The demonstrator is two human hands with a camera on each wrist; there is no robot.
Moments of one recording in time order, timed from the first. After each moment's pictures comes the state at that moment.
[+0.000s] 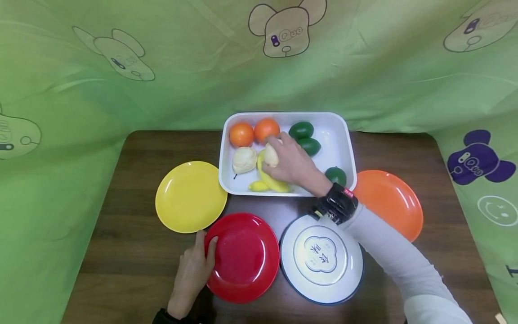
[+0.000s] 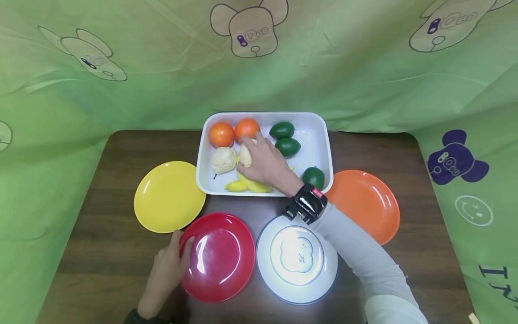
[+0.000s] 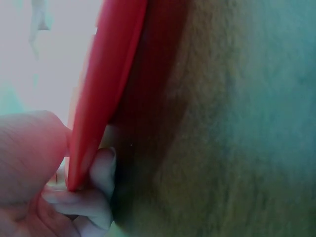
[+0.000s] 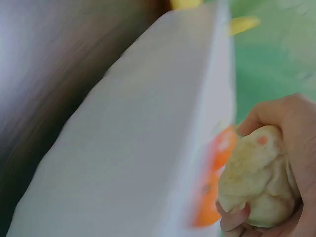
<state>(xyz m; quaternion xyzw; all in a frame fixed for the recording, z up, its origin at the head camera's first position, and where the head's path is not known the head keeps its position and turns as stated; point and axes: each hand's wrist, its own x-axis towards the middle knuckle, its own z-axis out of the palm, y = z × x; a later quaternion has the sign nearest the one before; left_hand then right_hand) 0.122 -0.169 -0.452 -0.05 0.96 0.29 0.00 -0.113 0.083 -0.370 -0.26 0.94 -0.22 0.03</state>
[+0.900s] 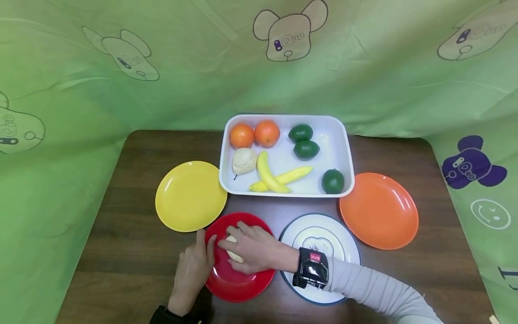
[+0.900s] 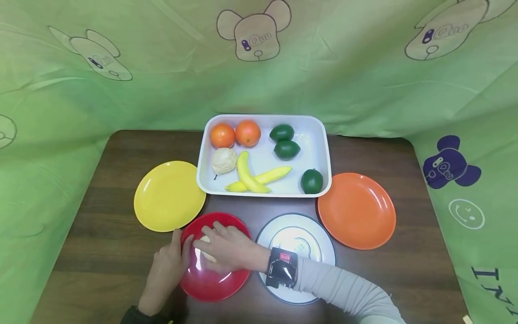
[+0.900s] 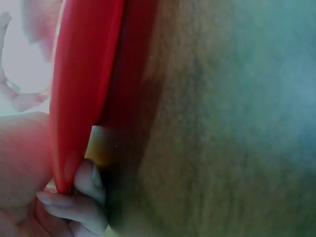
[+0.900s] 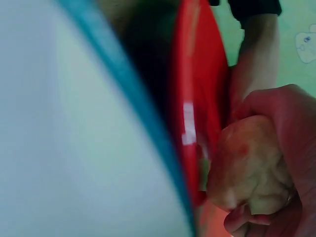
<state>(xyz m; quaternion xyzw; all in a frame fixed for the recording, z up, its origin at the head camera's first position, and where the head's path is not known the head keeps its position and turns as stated) 0.122 -0.168 -0.452 -0.03 0.98 0.21 -0.01 0.044 0.021 -0.422 -0.56 0.82 -0.13 0.08</state>
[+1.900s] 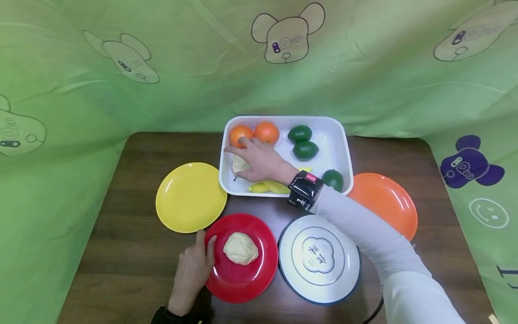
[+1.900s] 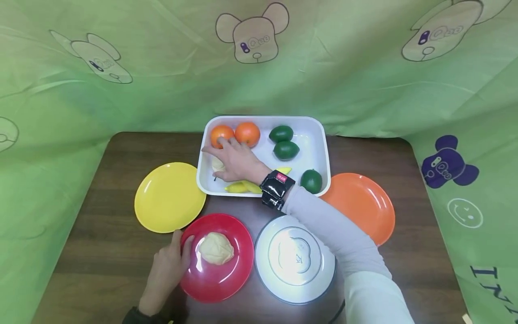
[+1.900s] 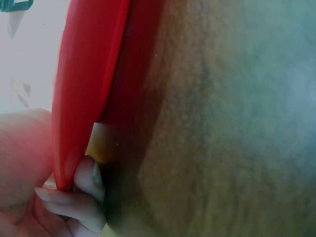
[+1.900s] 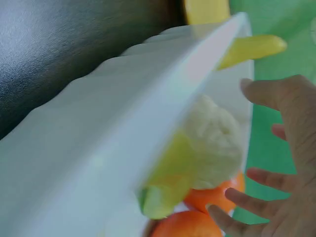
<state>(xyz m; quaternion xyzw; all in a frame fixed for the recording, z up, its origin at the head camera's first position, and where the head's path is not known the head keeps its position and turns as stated) 0.122 -0.168 -0.452 -0.05 0.97 0.23 -0.01 -0.135 0.023 -0.377 -0.45 0.89 -0.10 0.01</state>
